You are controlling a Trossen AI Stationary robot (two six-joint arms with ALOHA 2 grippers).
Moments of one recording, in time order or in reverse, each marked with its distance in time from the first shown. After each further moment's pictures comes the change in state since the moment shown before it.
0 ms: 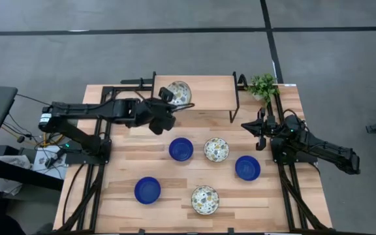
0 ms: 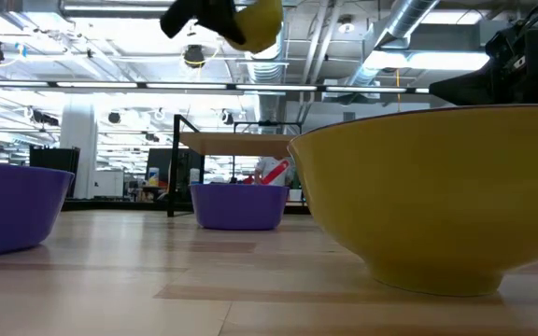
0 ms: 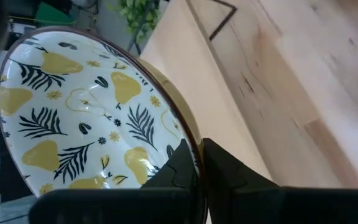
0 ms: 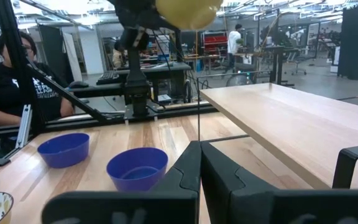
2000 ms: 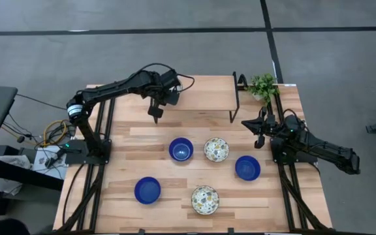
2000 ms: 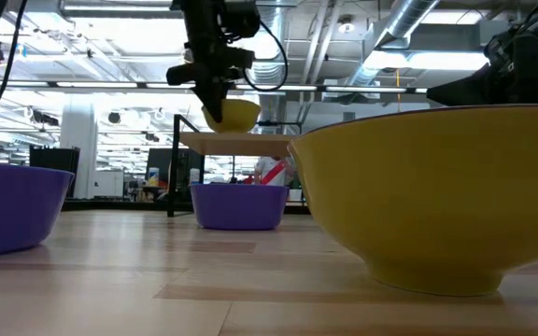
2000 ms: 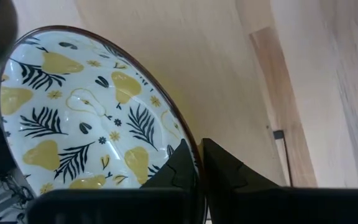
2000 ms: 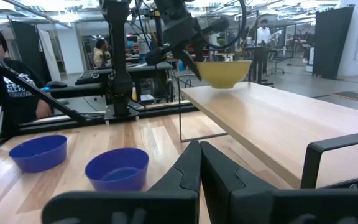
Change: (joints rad) left arm 0.375 0.336 0.263 -0.465 0.282 -0.156; right arm 0.000 0.000 -0.001 -0.007 0.081 -0.014
